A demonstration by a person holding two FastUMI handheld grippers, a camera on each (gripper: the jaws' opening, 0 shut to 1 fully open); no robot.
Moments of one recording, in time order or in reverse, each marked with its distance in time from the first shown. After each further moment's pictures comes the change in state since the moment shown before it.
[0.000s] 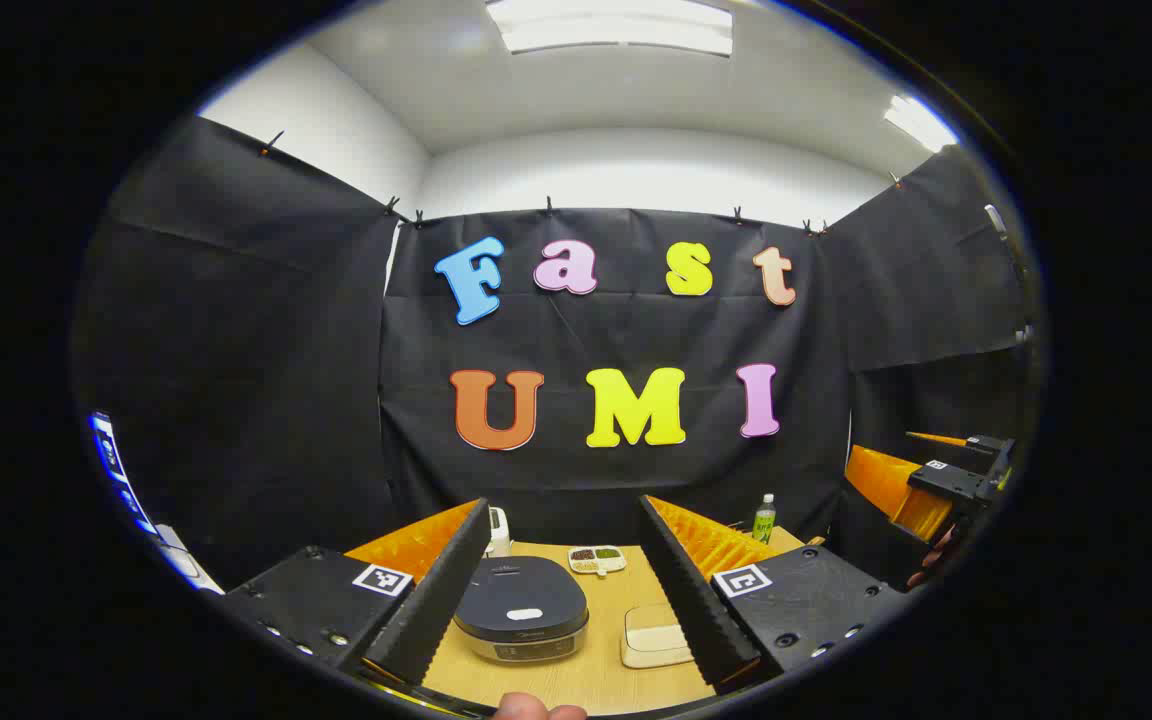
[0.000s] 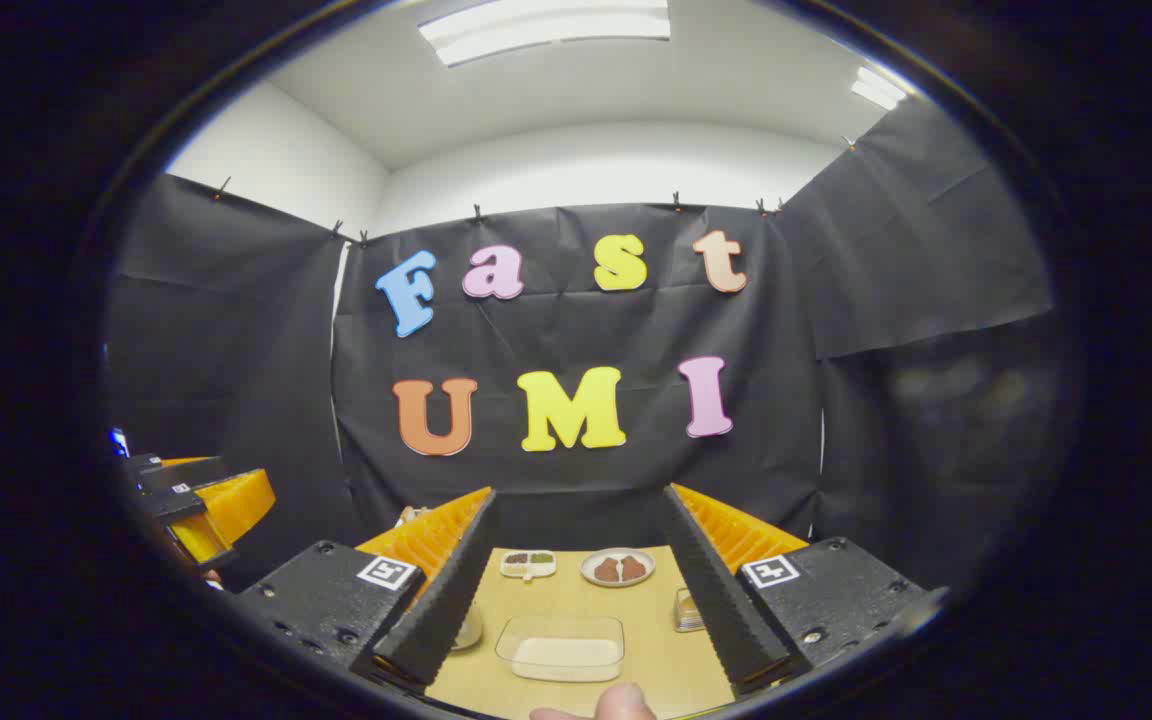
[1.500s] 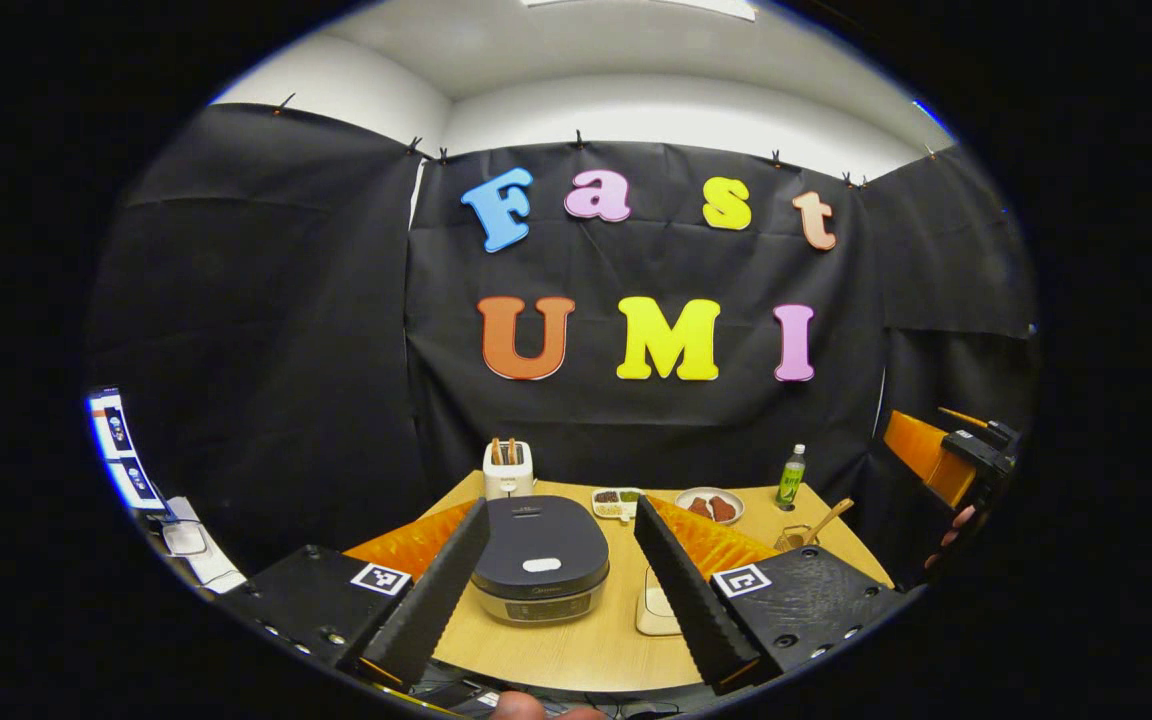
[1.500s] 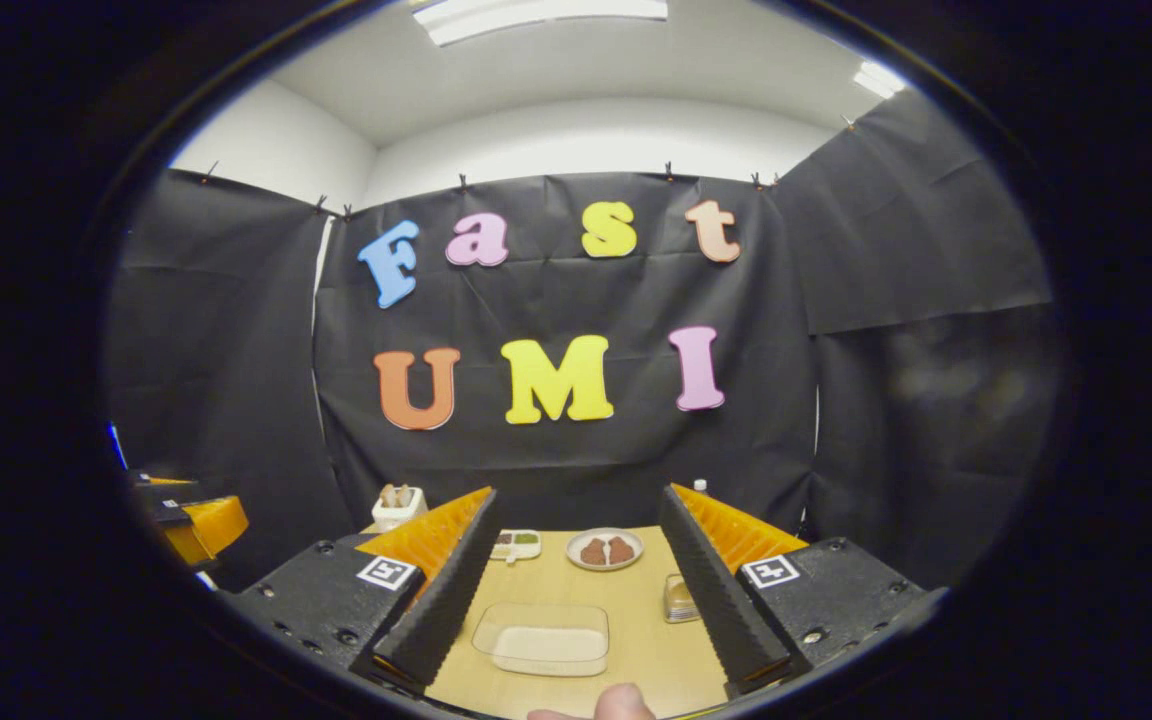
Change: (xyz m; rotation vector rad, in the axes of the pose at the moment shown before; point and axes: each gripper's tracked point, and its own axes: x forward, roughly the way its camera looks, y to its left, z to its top) left arm 0.022 0.021 -0.075 -0.020 0.236 0.086; right arm 0.046 -0.027 -0.045 -0.012 0.100 -0.029
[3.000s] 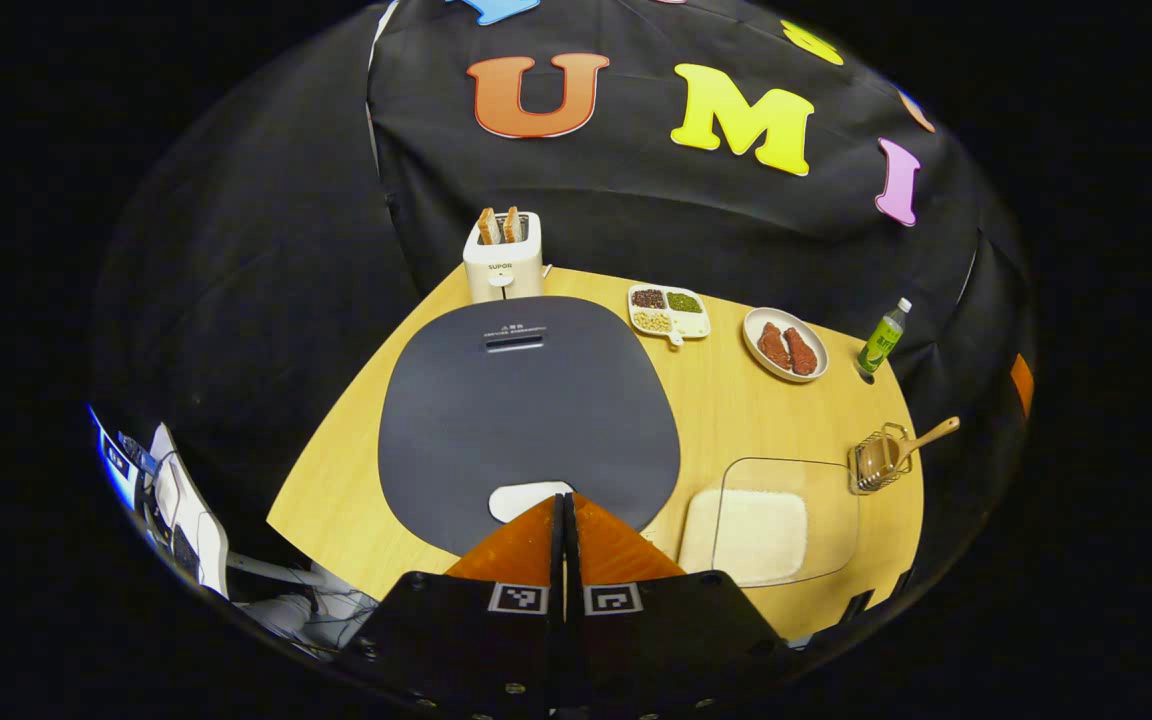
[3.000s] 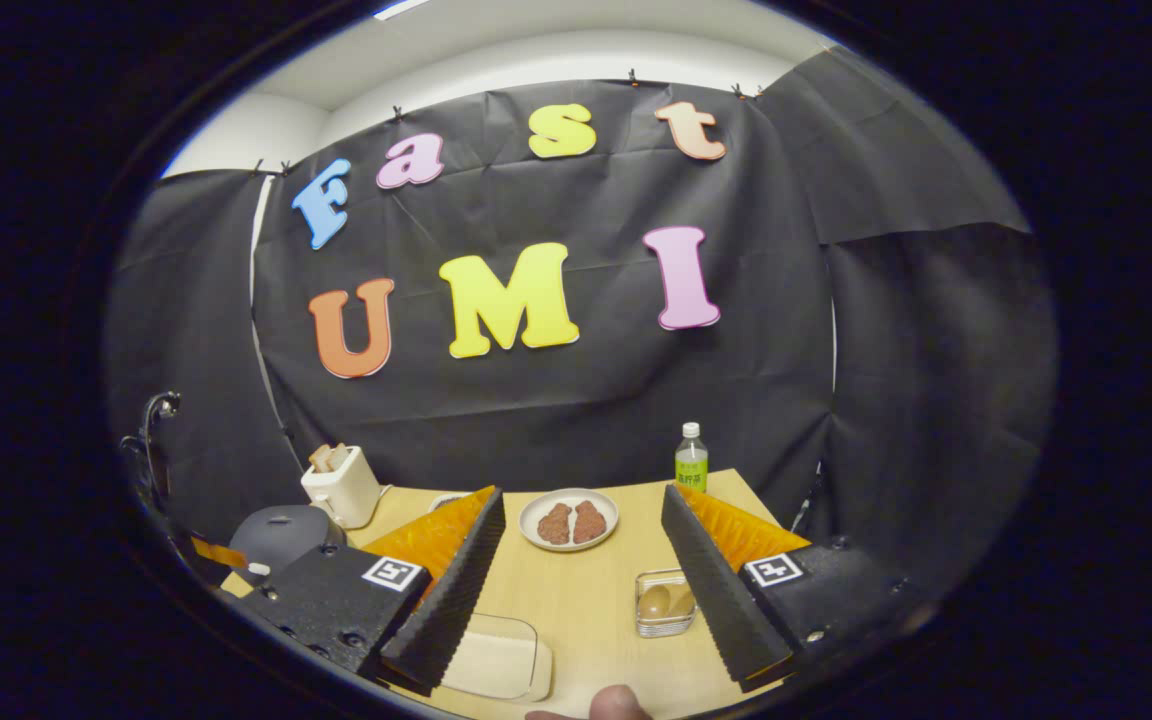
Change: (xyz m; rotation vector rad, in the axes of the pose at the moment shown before) left arm 0.171 0.023 -0.178 -0.045 0.696 0.053; right arm 0.181 -0.106 -0.094 0.067 0.194 -0.024
